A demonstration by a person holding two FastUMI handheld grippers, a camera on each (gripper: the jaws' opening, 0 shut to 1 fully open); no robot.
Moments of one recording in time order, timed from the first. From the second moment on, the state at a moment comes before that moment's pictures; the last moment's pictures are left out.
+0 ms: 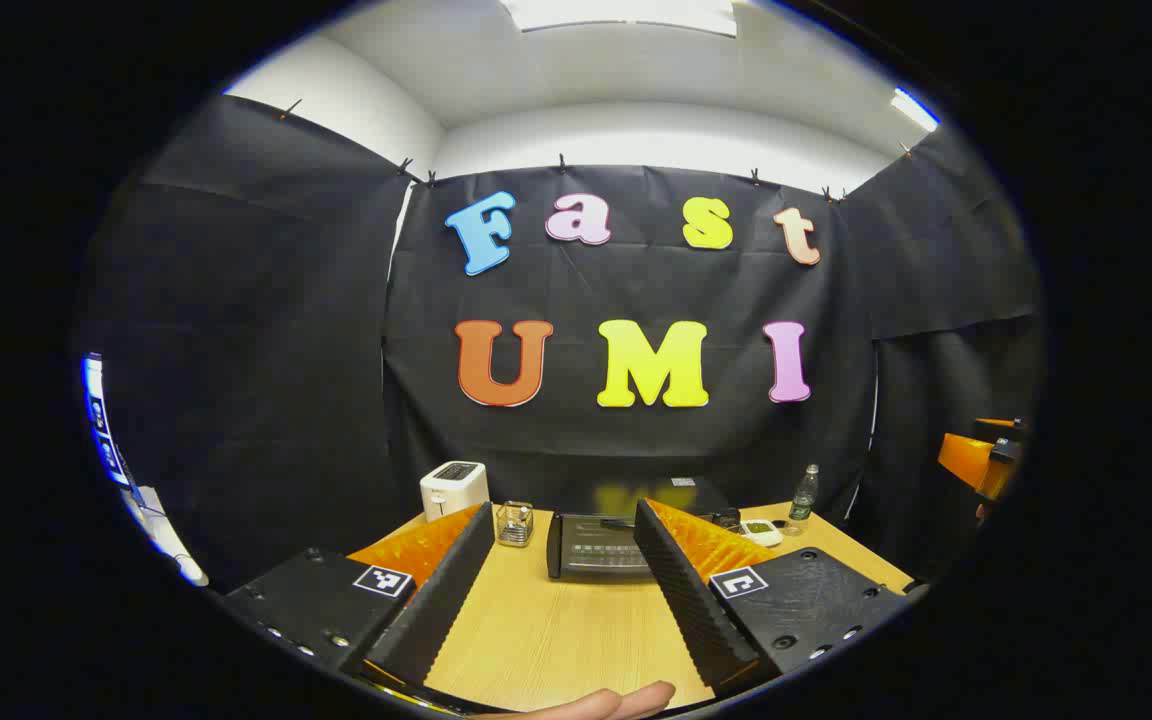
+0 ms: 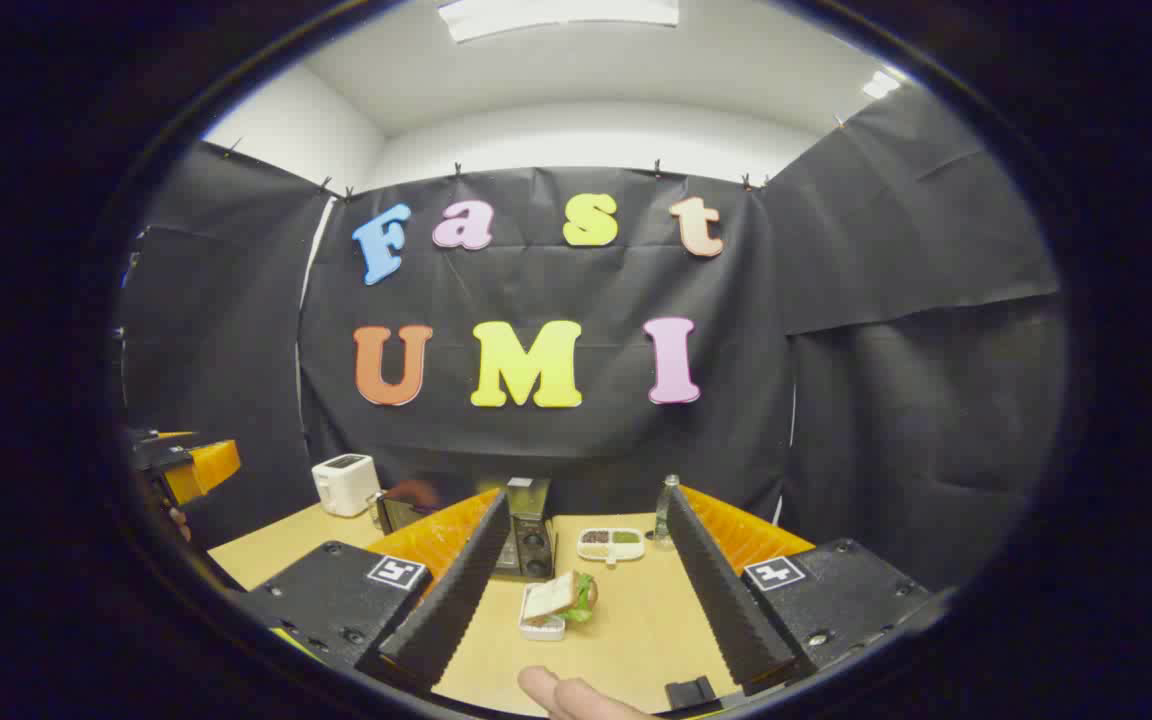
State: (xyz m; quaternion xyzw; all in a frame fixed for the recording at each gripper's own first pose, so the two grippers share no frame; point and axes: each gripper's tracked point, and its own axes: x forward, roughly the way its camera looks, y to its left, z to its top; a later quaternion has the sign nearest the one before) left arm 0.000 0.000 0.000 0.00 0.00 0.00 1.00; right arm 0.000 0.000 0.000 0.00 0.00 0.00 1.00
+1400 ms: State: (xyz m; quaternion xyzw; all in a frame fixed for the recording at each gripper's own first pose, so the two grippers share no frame) left arm 0.142 -0.046 -0.042 0.00 0.07 -0.04 1.00; right arm 0.040 -0.052 -0.016 0.01 0.00 -0.03 1.00
